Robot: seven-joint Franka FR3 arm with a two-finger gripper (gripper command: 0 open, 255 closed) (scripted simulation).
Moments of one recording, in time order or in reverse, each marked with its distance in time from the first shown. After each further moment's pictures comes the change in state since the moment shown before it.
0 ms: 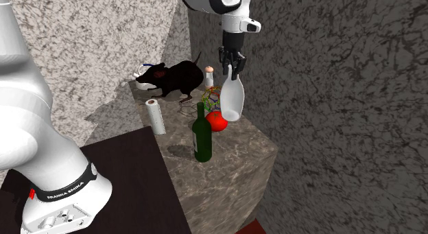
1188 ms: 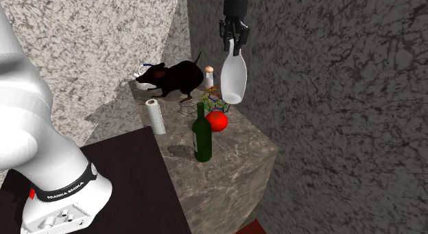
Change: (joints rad) arm -0.002 -0.058 0.001 0.172 0.008 -0.230 -0.004
